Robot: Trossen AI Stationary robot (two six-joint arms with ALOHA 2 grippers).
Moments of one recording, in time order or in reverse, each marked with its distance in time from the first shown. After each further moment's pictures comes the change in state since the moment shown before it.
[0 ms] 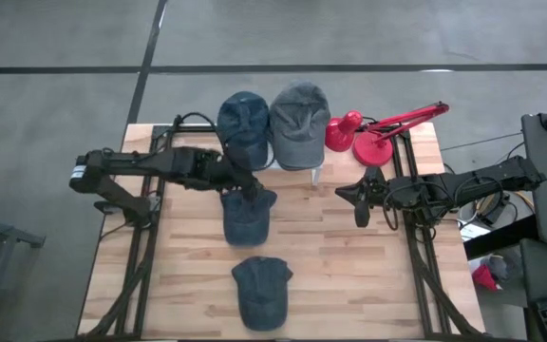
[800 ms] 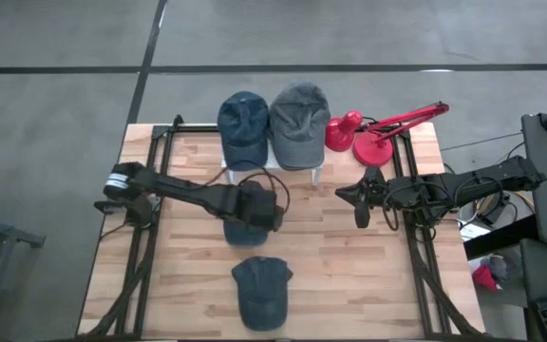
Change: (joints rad) left arm -0.141 0.304 0.000 -0.006 0.058 -0.651; right arm 0.000 0.001 0.000 -0.007 -0.012 -0.012
